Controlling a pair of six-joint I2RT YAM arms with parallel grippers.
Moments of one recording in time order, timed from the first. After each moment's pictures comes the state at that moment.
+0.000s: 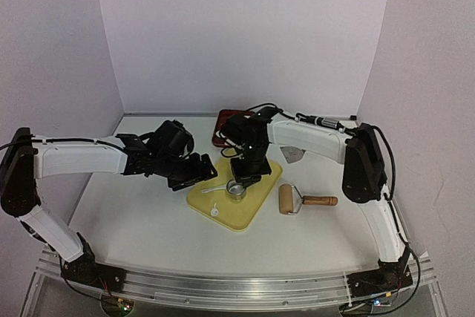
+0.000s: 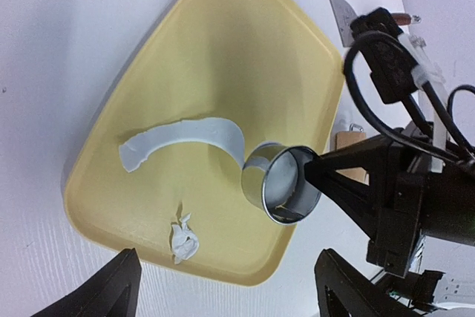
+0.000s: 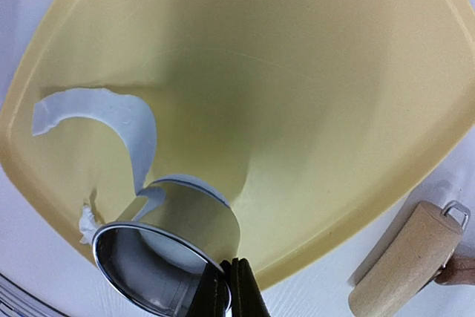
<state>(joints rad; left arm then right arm) -0.85 1.55 1.04 -0.34 0.04 -0.93 0.88 2.34 2.11 -1.18 0.01 0.59</state>
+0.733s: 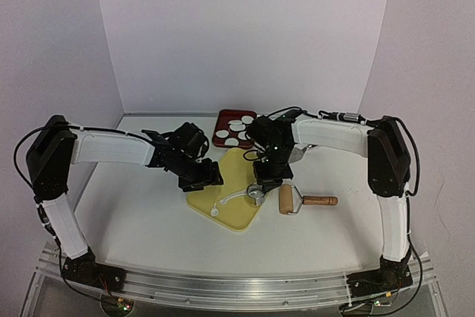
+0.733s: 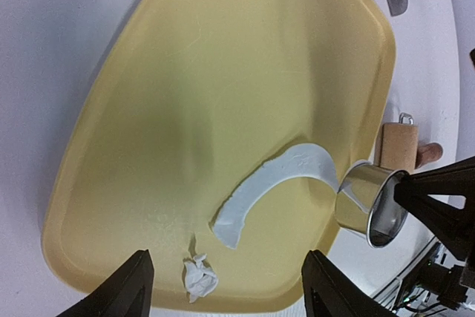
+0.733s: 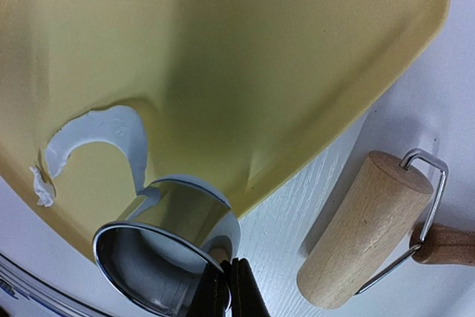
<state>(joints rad) -0.81 1.77 1.18 -0.39 0.14 -0.85 0.79 2.13 1.76 -1.08 -0.08 0.57</state>
